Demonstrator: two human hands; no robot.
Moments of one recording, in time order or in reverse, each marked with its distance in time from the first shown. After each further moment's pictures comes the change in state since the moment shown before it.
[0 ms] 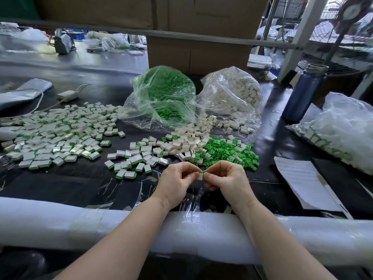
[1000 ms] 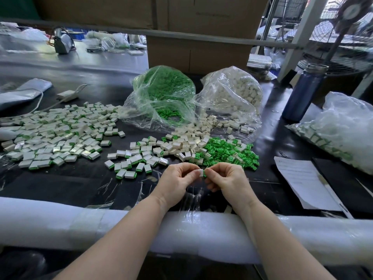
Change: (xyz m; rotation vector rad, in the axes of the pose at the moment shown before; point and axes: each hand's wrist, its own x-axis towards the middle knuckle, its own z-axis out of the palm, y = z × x) left_hand -0.001 0.002 -0.003 -0.168 -0.081 -0.001; right_hand 0.000 0.002 0.000 -0.020 -0.028 -0.002
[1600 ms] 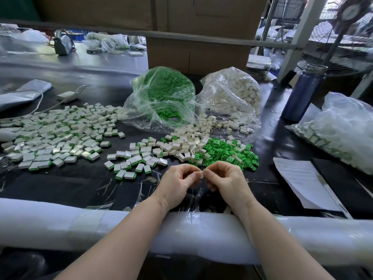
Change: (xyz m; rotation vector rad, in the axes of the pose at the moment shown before) left_hand 0.000 0.000 0.003 0.086 -0.013 0.007; right_hand -0.001 -0.001 0.001 -0.007 -0.001 -0.031
